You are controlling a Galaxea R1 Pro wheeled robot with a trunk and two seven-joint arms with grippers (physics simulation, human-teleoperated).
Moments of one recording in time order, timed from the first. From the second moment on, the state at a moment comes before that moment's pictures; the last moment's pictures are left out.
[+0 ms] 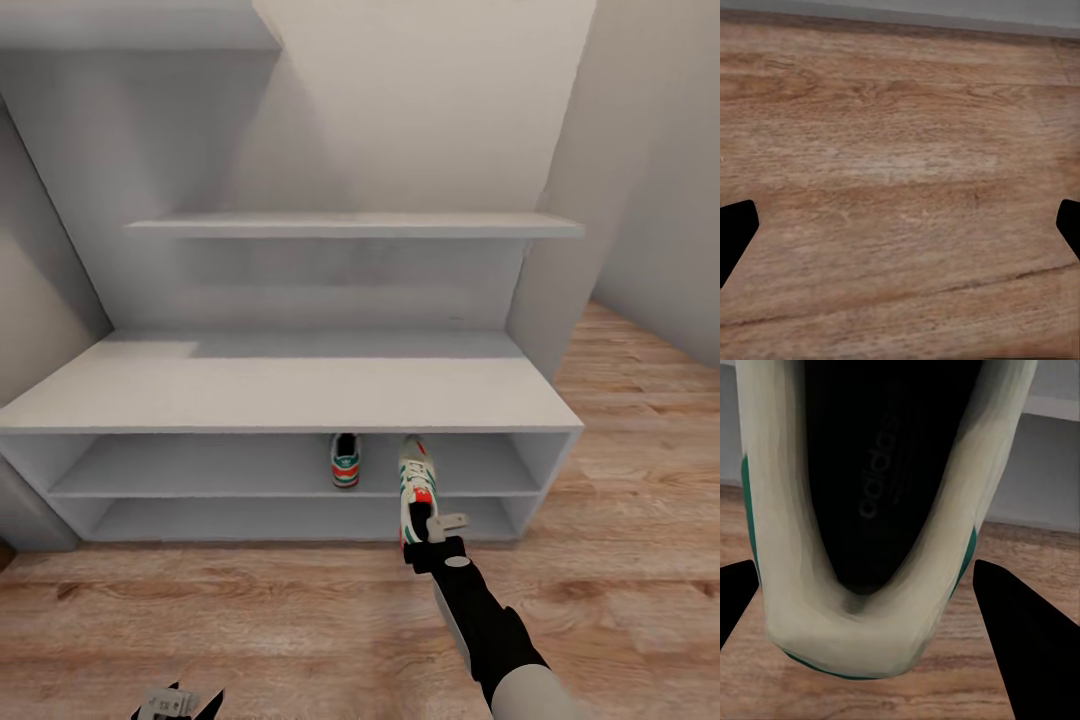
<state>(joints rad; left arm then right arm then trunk) -0.23 0.20 0.06 -0.36 0.17 -0.42 -0.52 -0.53 0.17 0.03 -0.77 0.20 0.35 -0.10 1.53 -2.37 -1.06</state>
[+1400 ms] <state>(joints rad) -0.23 0.20 0.06 -0.35 0.17 -0.42 -0.51 -0.53 0.17 0.03 -0.77 0.20 0.35 -0.10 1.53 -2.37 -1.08</state>
